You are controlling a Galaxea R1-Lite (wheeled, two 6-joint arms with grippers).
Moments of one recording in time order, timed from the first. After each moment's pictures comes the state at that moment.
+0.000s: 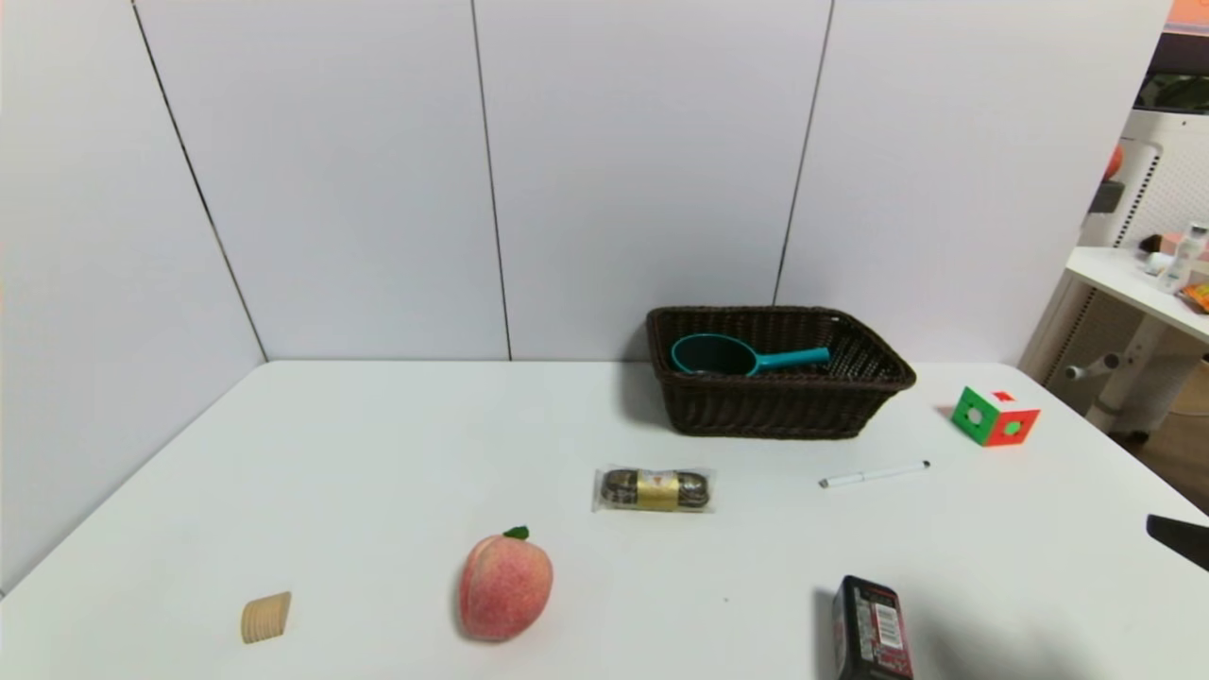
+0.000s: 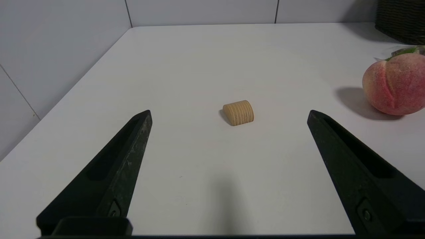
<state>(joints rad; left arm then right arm) 0.01 0.00 0.00 0.00 0.00 0.00 -0.04 0.86 -0.65 0.31 -0.01 0.02</state>
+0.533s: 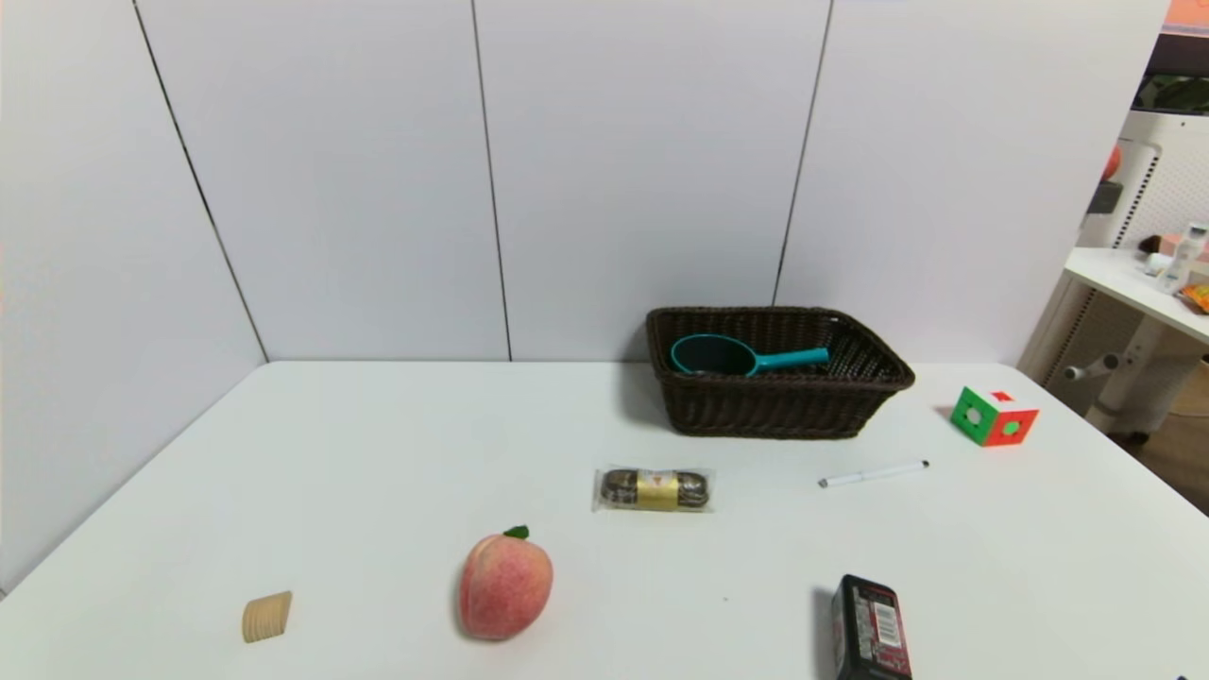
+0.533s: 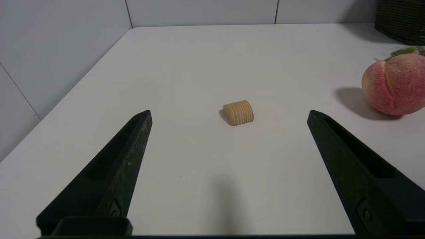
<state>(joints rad) 0.01 0.00 0.00 0.00 0.00 0.00 0.00 0.31 -0.08 -0.08 -0.01 -0.11</state>
